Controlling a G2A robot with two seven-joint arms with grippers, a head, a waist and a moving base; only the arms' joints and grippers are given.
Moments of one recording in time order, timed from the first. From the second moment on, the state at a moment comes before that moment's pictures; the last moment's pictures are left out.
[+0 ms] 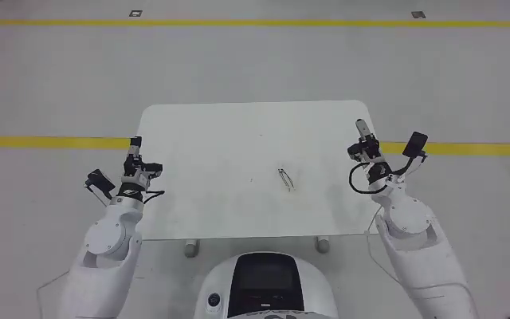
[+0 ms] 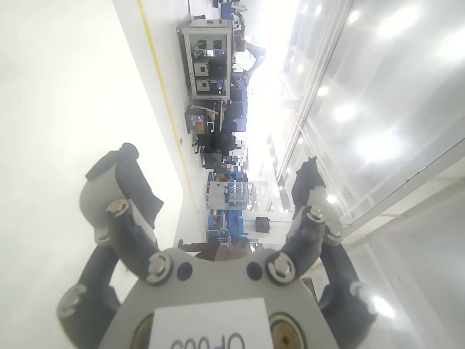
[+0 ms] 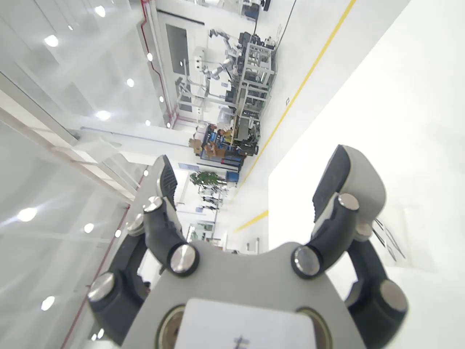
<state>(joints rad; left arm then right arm) 1.73 -1.15 -1.60 -1.80 -0.42 0.00 0.00 -1.56 -1.16 1.41 -1.83 0.08 0.11 0.05</state>
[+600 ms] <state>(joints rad) 1.73 -1.15 -1.60 -1.80 -0.42 0.00 0.00 -1.46 -1.17 1.31 -1.82 0.00 0.17 0.10</state>
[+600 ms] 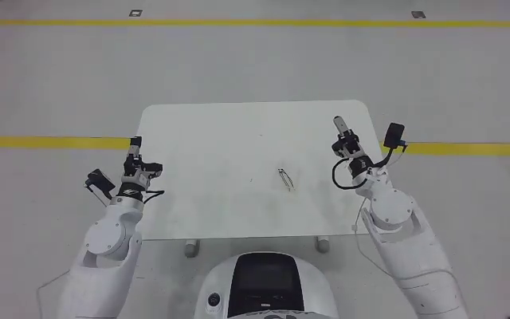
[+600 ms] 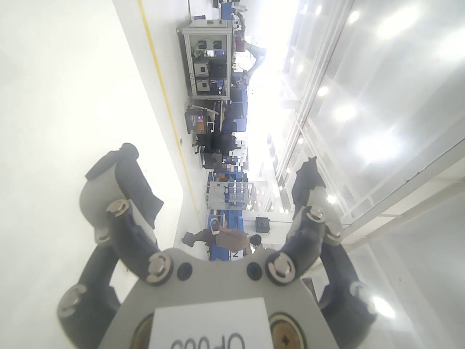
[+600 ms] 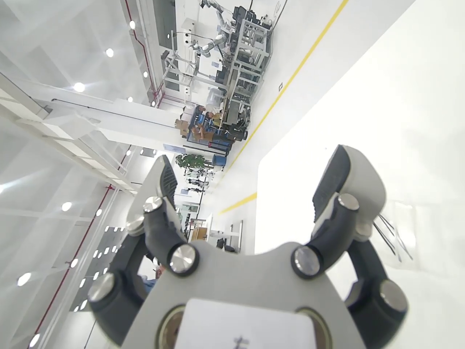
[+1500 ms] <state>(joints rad) 1.73 -1.15 -1.60 -1.80 -0.42 0.00 0.00 -0.98 -1.17 1.00 -1.52 -0.65 0.20 0.72</state>
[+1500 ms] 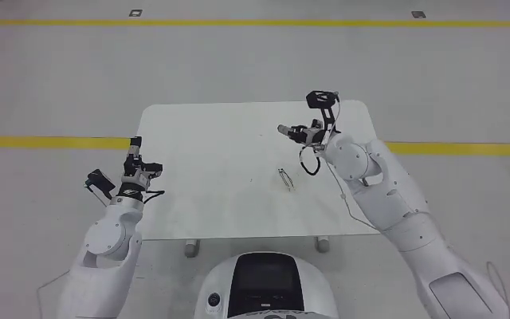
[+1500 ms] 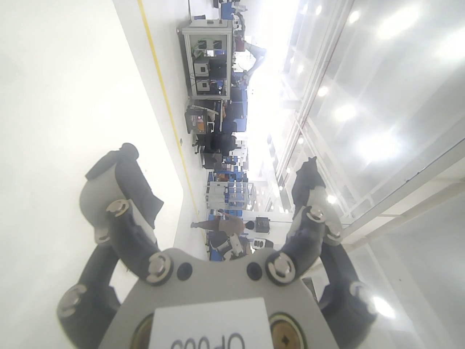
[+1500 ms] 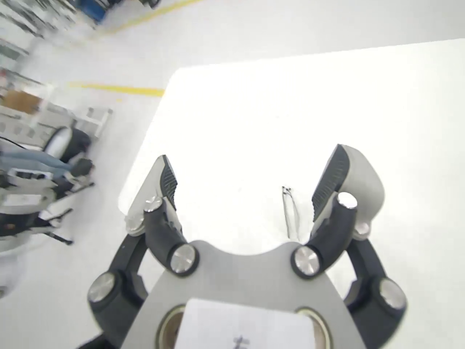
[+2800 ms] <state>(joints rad) 1.73 -1.15 -1.60 -1.80 -0.42 0.00 0.00 -0.63 -1.33 0.61 -1.09 -0.74 0.13 1.18</state>
